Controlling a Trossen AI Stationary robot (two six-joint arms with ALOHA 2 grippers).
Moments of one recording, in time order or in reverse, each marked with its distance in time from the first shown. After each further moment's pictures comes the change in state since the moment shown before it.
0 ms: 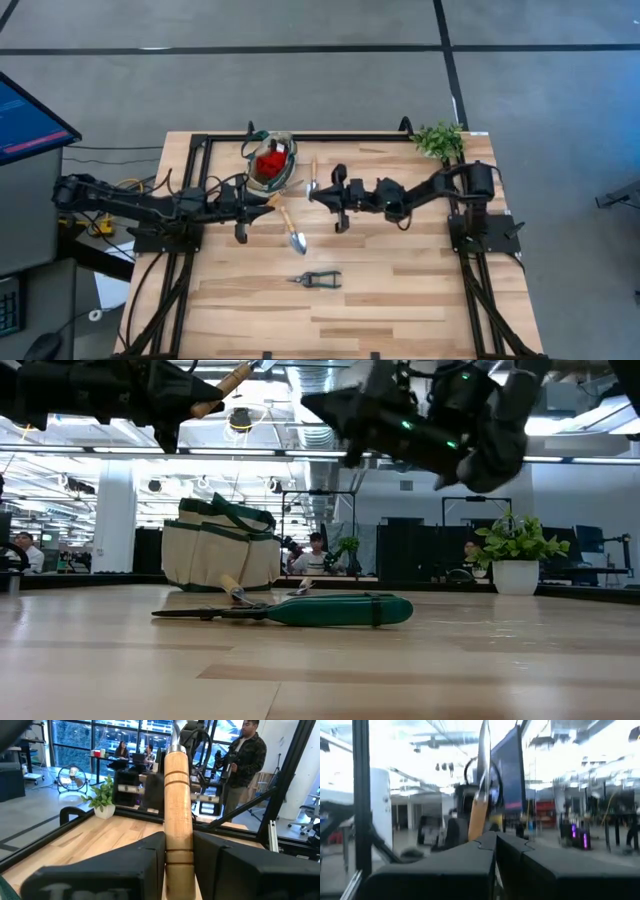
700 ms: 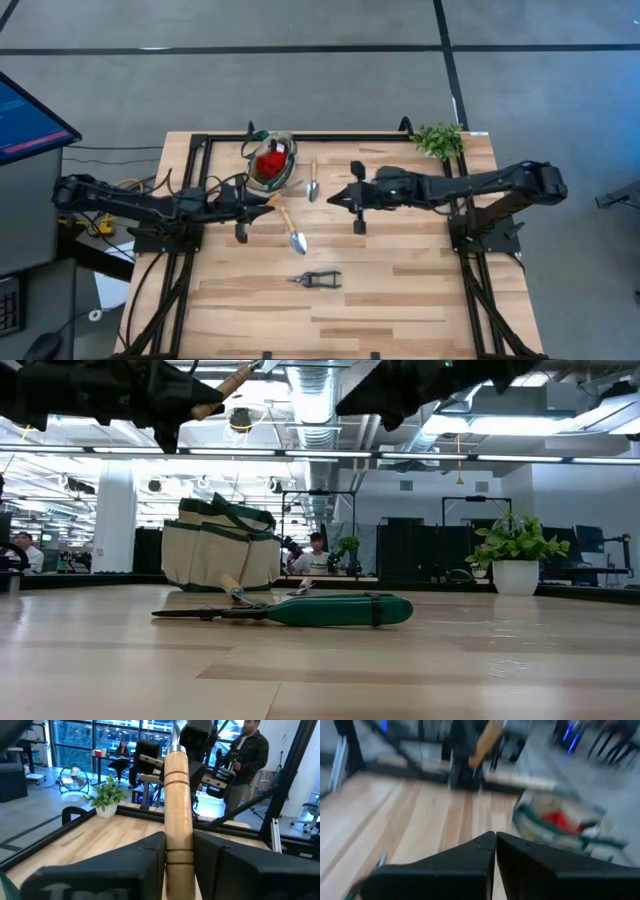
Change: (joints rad) left arm 0.006 0.000 -0.002 -0.005 -0.001 0.011; right arm 0.065 -0.556 0.101 -1.347 0.136 -0.292
